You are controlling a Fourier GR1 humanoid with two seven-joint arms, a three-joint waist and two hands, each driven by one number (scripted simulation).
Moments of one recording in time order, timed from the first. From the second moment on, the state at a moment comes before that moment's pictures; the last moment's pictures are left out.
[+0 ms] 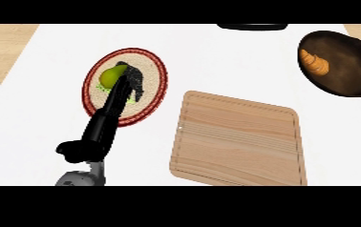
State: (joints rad) left arm -0.06 0.03 -0.15 -1.57 0.00 0.02 -0.10; right arm -0.62 -0.86 -0.62 -0.20 0.41 0.49 -0.78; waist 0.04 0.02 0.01
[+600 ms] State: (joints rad) left arm -0.06 0.03 -0.16 -1.57 -0.01 0.02 -0.10; right arm -0.56 -0.87 -0.58 -0.23 0.41 0.45 -0.82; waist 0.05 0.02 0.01
